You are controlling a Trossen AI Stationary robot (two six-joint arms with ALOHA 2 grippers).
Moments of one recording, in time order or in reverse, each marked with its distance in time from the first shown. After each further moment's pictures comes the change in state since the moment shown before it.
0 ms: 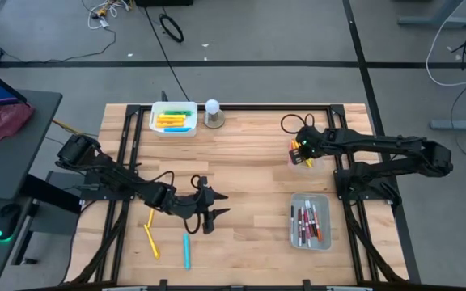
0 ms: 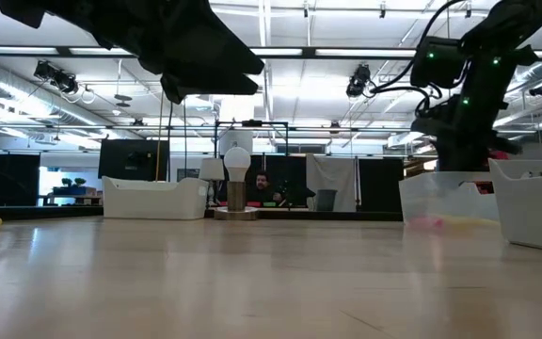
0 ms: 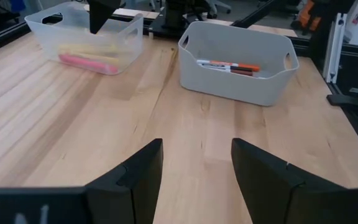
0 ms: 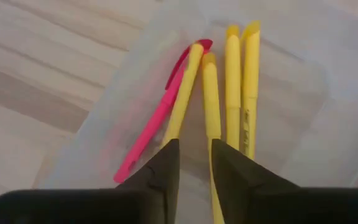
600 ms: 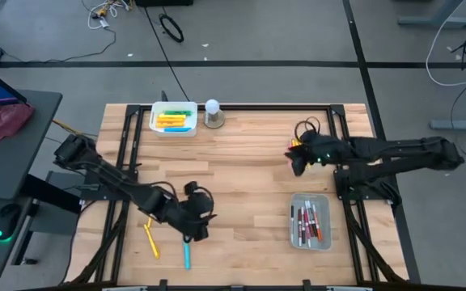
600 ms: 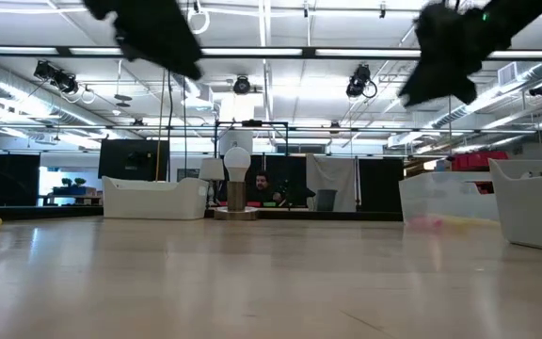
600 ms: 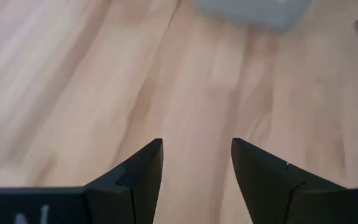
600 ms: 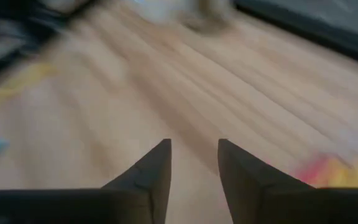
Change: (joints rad) left arm -0.101 -0.029 0.319 -0.807 -0.007 -0.263; right arm 0.364 -0.239 0.079 0.208 0.096 -0.127
